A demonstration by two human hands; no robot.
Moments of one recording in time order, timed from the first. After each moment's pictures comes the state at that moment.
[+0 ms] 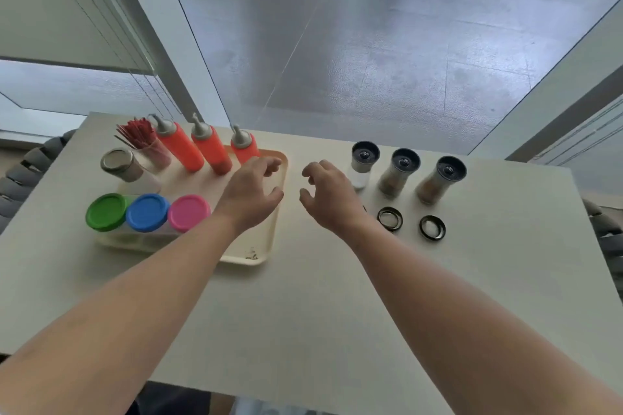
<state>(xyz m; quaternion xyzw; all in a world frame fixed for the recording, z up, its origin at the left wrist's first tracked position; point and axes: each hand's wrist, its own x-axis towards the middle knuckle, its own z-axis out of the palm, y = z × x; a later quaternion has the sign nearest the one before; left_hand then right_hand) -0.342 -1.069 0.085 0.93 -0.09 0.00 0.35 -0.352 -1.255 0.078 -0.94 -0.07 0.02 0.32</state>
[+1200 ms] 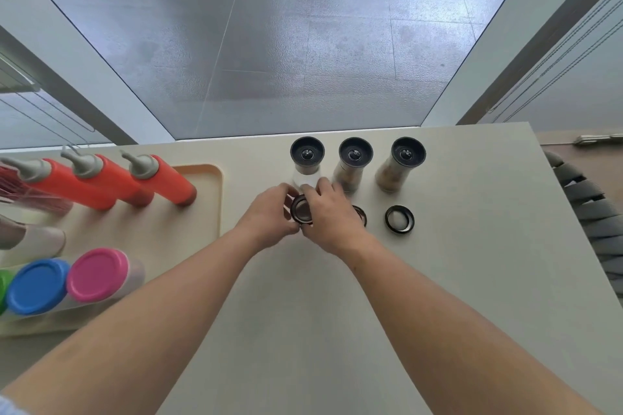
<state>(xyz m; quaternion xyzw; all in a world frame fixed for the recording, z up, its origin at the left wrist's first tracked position) -0.289 -1.197 -0.009 0.90 -0.12 -0.26 0.32 -0.340 -1.351 -0.010 -0.98 -0.01 0.09 0.19</state>
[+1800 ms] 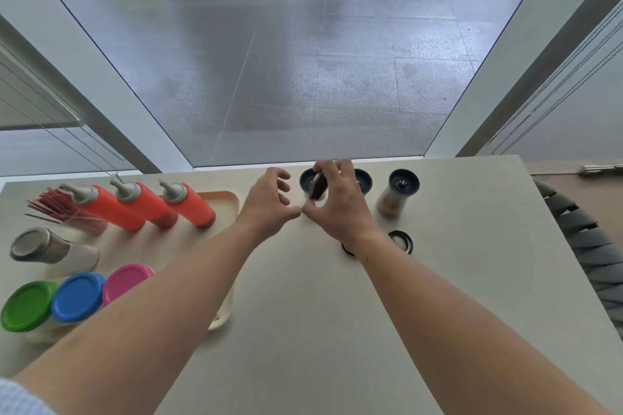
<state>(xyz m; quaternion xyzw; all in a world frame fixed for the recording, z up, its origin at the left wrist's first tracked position) -0.264 -1.195 0.056 0.89 -0.08 -0.14 0.42 -0.319 -1.359 0.069 -0.90 0.04 -0.11 0.41</state>
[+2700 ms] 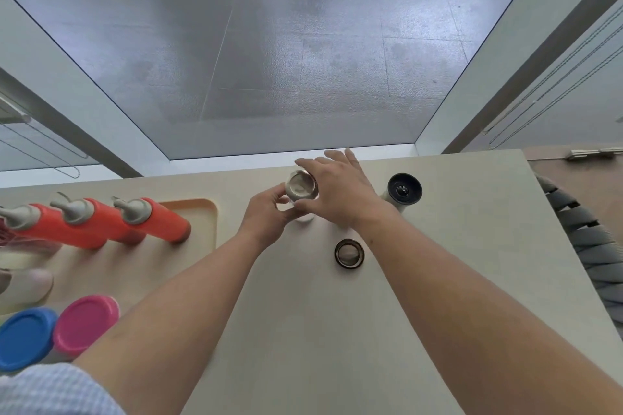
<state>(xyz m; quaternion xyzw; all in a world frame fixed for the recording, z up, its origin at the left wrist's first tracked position) -0.229 -1.221 -0.009 0.83 -0.06 -0.21 0.51 -0.252 -1.396 0.061 -0.98 -0.04 0.06 0.18</state>
